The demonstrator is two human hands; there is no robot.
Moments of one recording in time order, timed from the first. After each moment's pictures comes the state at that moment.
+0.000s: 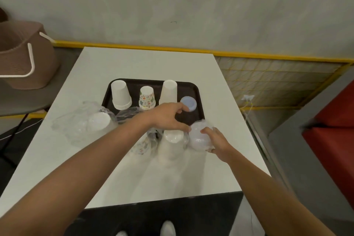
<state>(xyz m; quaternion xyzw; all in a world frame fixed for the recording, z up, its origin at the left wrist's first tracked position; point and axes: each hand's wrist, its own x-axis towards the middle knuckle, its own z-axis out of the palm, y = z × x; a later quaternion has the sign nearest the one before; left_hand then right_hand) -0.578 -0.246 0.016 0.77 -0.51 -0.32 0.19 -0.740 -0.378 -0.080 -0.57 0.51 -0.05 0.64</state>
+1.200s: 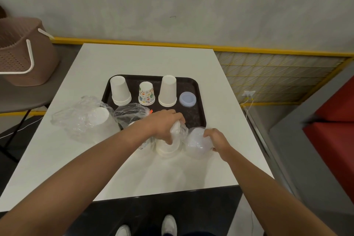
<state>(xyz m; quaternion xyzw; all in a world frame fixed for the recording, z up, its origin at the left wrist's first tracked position) -0.586 -0.239 -0.020 0.77 -0.60 -0.22 0.01 -0.751 -0.375 -0.088 -0.61 0.53 -0.03 0.58</state>
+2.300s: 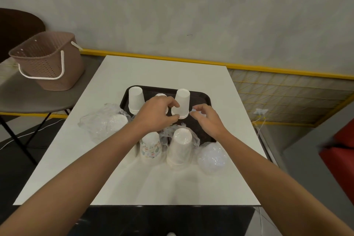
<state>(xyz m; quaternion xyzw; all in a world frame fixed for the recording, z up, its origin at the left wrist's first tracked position) -0.561 -0.200 0.025 0.84 -0.45 -0.07 0.30 -0.667 -0.363 -0.018 -0.82 0.31 -0.13 0.45</state>
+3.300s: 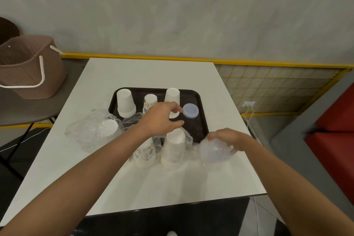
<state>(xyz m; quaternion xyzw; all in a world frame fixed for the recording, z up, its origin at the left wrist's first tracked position) -0.575 -0.221 0.020 0.80 -0.50 -0.14 0.29 -0.742 -0.404 -0.019 -0.71 0.50 0.18 0.46</state>
